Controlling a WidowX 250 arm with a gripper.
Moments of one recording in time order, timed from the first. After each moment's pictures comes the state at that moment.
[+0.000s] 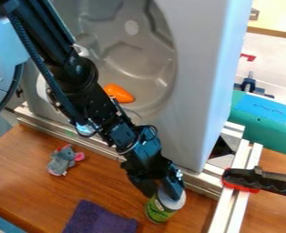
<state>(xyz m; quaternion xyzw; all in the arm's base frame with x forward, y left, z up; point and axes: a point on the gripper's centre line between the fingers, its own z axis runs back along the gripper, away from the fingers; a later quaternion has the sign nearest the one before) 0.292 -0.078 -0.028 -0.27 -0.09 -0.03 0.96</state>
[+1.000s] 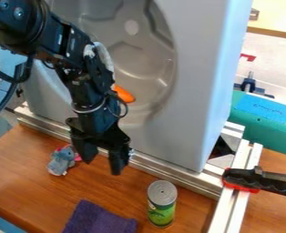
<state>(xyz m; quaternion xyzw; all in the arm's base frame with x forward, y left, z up) 0.253 -0.002 0.036 -0.03 -0.05 -0.04 1.00</state>
